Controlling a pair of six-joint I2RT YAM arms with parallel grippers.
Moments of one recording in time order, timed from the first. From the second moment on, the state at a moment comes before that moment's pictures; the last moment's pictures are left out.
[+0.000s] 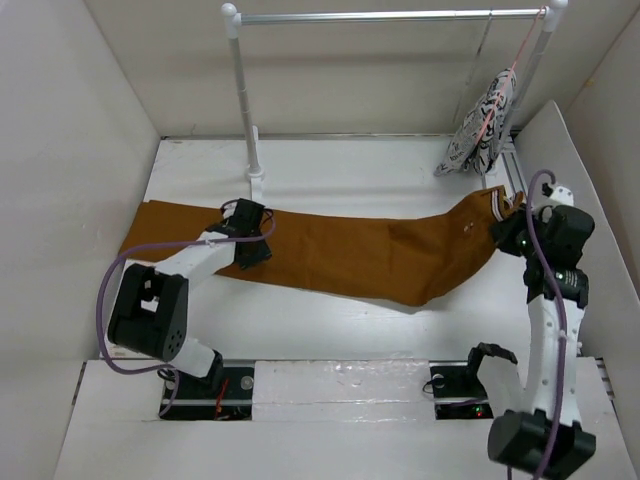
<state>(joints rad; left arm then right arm) -0.30 1.51 0.84 -0.44 -0.18 -0.74 -0.43 0.86 0.85 -0.46 -0.38 0.22</state>
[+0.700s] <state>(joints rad) -0.53 1.49 0.77 -0.27 0.03 -0.73 0.71 1.22 1.58 -0.69 0.18 0.37</state>
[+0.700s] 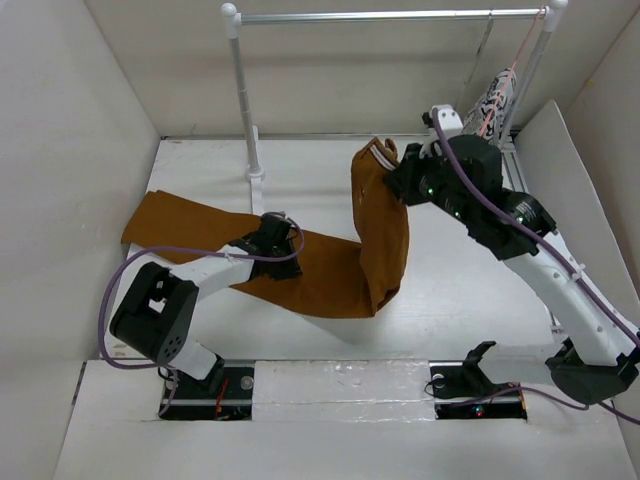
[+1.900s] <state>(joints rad) 0.00 1.02 1.04 -0.45 -0.15 -0.83 0.76 1.72 2.07 -0.60 -0.09 0.18</state>
